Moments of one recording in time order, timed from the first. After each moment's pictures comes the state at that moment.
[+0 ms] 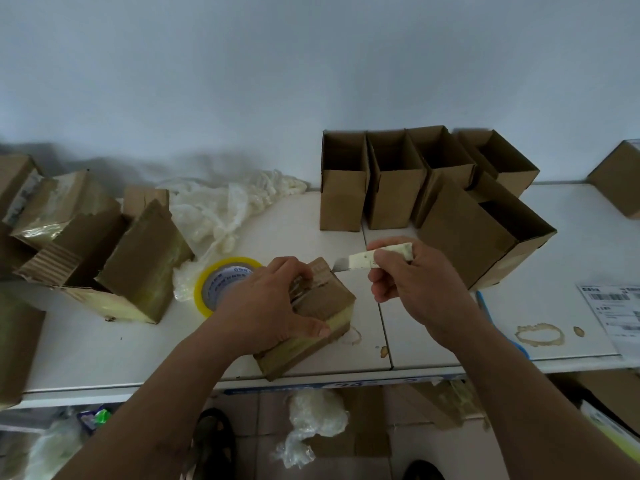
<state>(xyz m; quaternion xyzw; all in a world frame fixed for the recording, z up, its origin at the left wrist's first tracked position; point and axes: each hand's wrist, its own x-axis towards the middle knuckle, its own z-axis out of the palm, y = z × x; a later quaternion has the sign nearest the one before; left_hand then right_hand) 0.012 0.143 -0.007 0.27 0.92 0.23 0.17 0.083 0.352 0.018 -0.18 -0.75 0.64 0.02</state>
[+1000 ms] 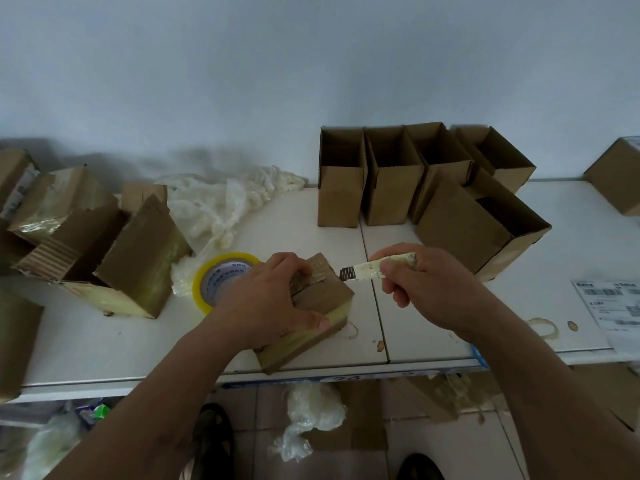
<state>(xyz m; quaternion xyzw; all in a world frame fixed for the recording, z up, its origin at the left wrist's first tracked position) 0.013 0.146 -0.011 0.26 0.93 0.21 0.17 0.097 0.370 0.027 -0.11 -0.87 0.49 -0.04</state>
